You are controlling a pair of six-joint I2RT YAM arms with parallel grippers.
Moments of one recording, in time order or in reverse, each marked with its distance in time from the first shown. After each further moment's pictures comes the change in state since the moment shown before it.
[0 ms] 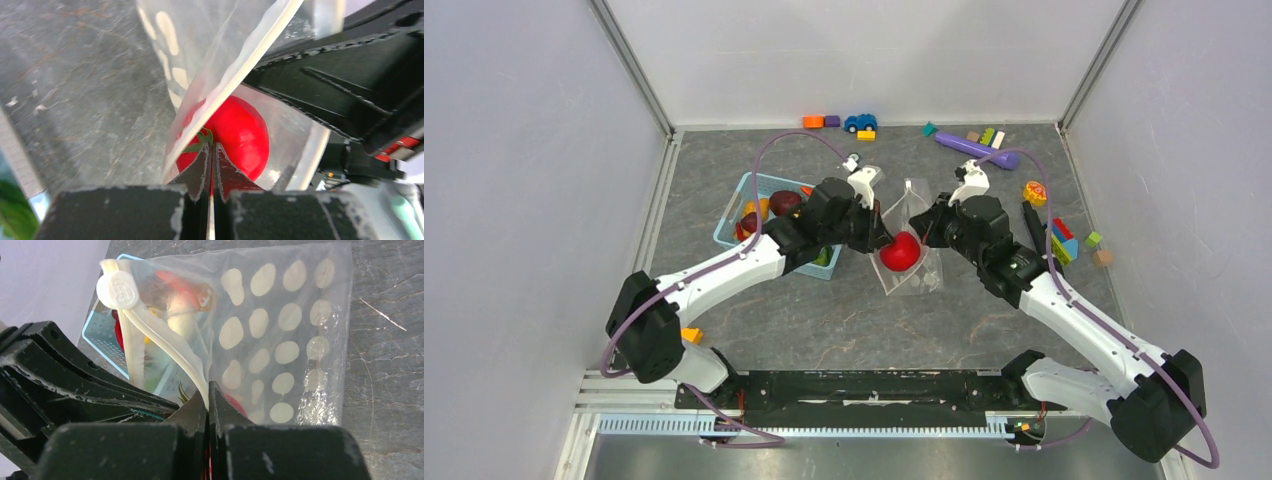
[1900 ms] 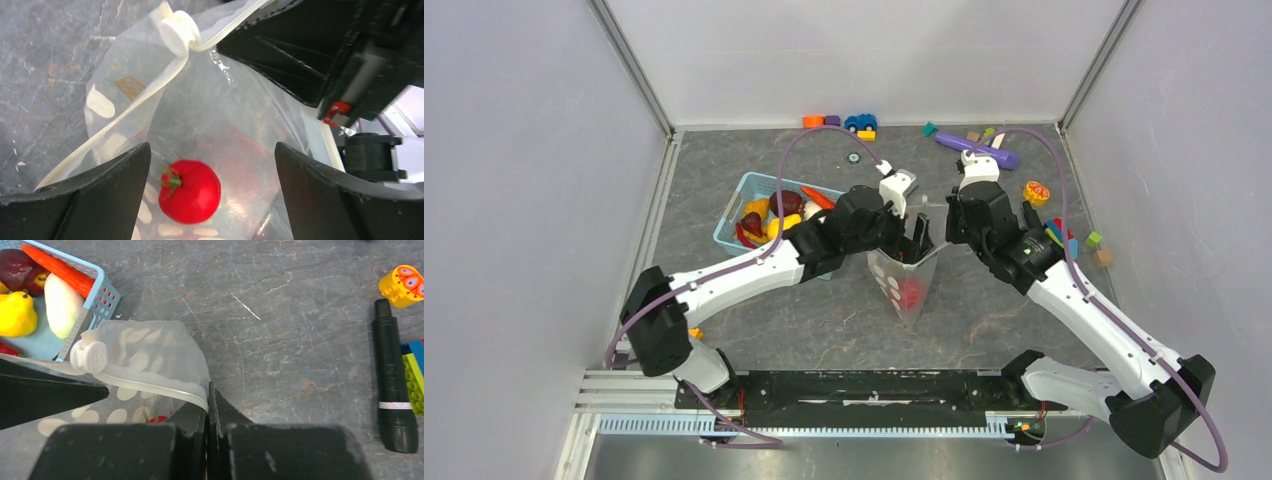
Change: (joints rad) left arm -0.166 0.087 0.115 0.019 -0.157 0.098; right arm 0.001 0.020 0.194 -0.381 0.286 -0.247
